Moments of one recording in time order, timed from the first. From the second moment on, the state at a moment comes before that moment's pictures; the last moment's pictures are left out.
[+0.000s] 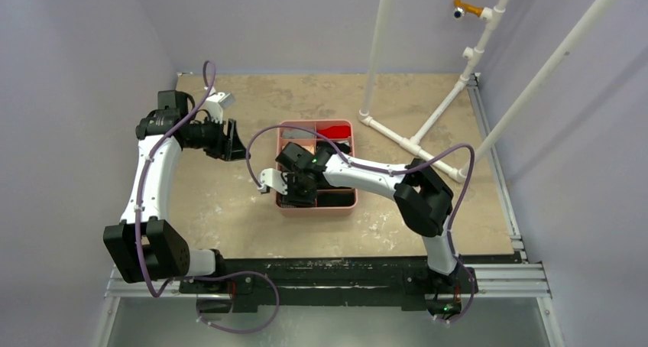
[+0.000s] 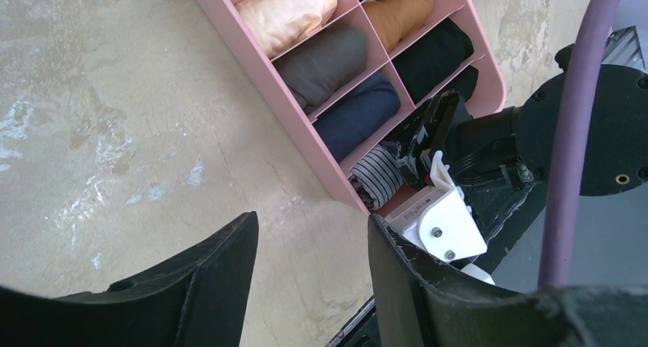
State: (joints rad) left arm 0.14 1.35 1.29 -1.01 0.79 0.33; right arm 1.02 2.00 1.55 -0.70 -0.16 -0.56
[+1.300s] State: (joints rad) left arm 0.14 1.36 1.29 -1.03 0.81 0.33; right arm 0.98 2.04 1.66 -0.80 -0.30 -0.58
